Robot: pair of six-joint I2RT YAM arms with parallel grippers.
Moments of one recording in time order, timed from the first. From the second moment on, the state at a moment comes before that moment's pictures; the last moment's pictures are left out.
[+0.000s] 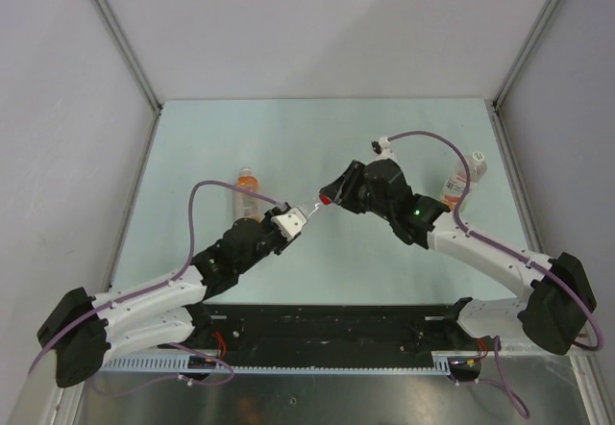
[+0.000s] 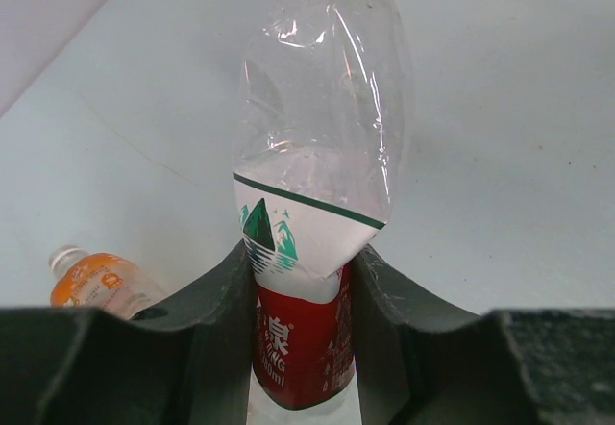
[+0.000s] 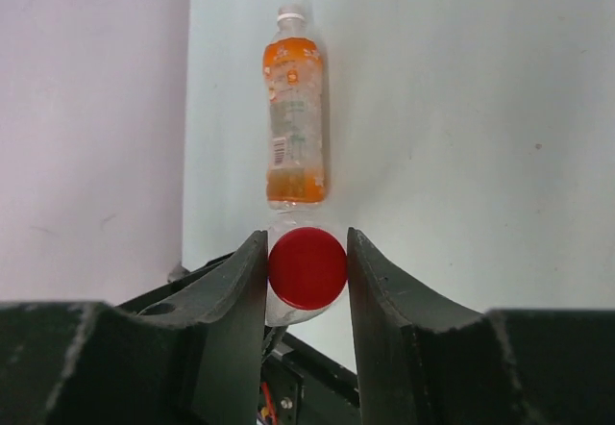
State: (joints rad) left arm -0.88 0.94 0.40 0.26 -0.13 0.31; right arm 0.80 1.27 0.96 -0.13 0.11 0.99
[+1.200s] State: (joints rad) left arm -0.91 0.71 0.31 0.31 0.36 0.17; right arm 0.73 0.76 0.84 -0.26 -0.77 -0.35
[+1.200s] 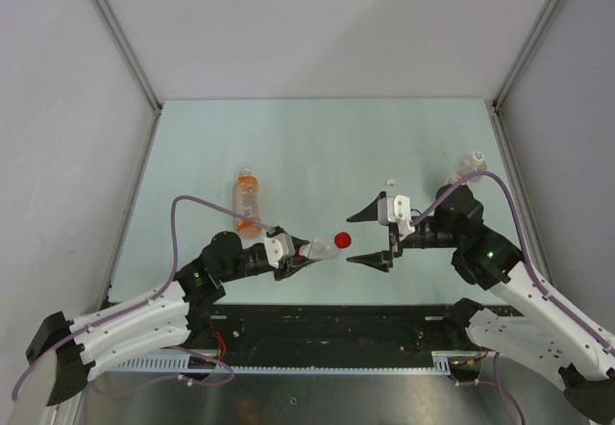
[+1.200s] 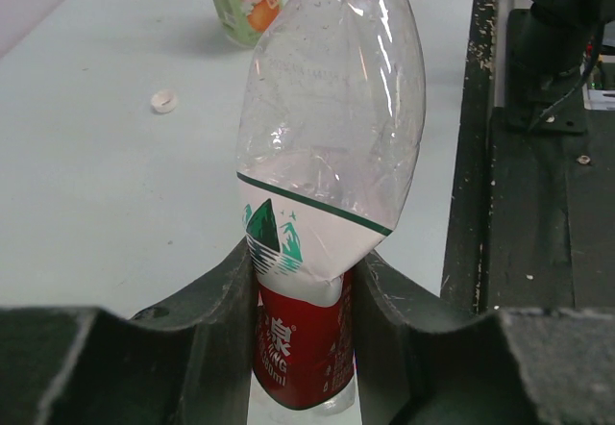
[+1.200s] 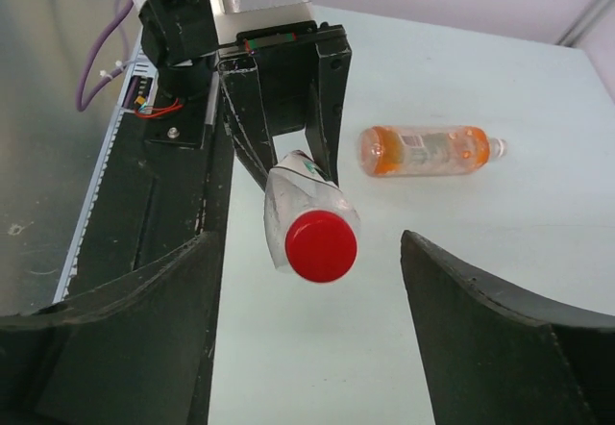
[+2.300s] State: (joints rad) left arm -0.91 0.72 0.37 0.24 0.25 0.18; right arm 0.82 0.88 0.84 -0.14 -0.40 0.08
